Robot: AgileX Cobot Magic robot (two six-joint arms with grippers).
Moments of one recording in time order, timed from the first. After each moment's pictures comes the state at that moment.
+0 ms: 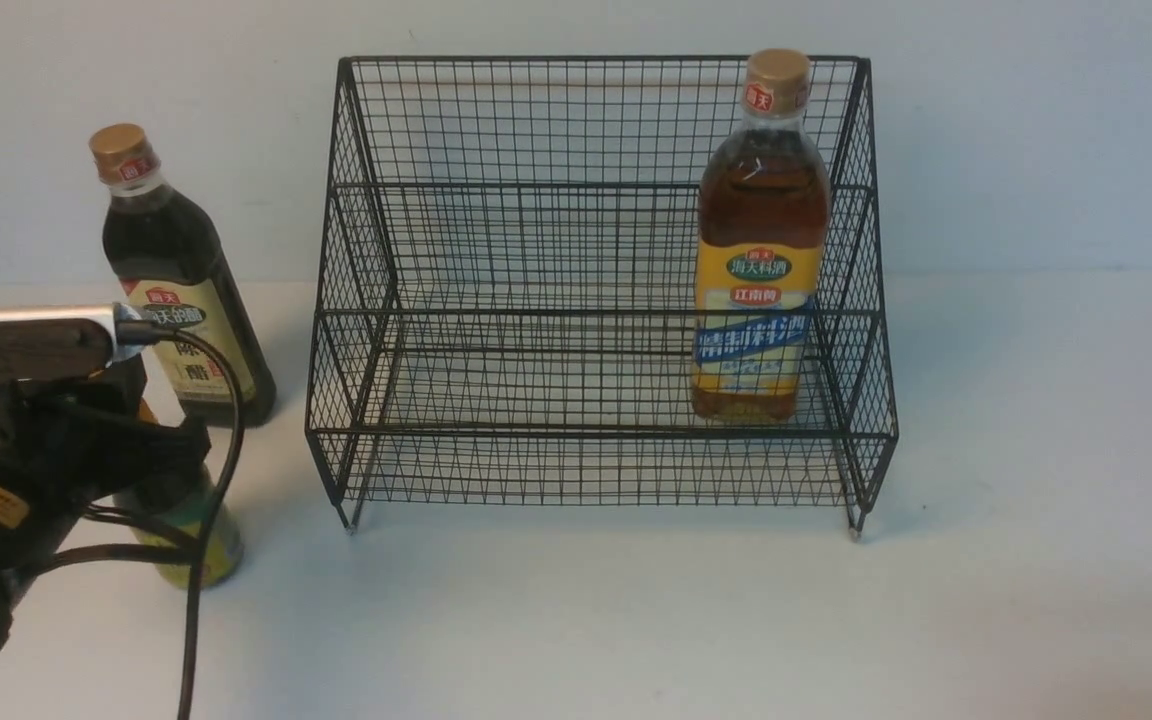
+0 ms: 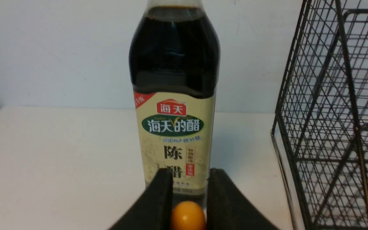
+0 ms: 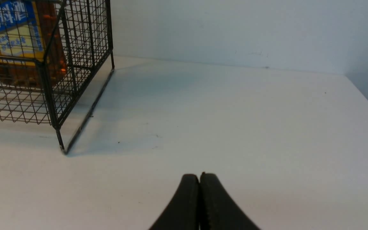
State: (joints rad) right arm -0.02 -0.01 0.02 -0.02 0.39 -0.05; left arm -0.06 1.33 -0.38 -0.17 -0.62 0.04
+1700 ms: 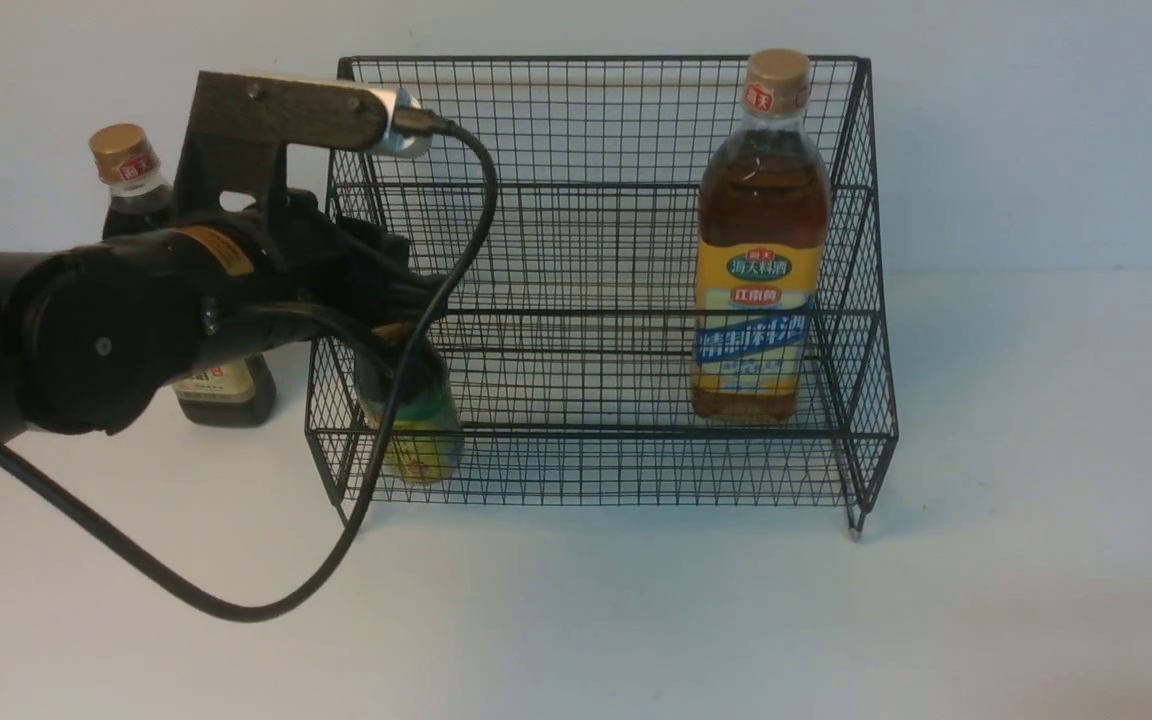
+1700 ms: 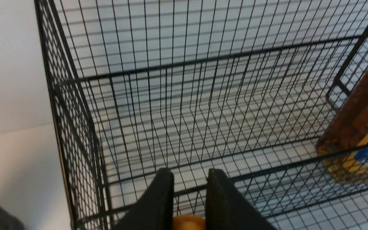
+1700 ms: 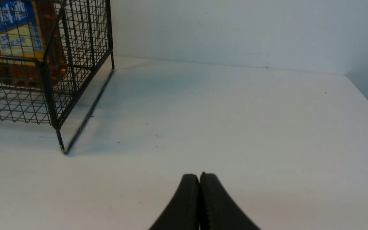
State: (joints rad) right arm -0.02 -0.01 0.02 -0.02 0.39 -0.05; left arm -0.35 1.44 -0.93 -0.22 0.06 0.10
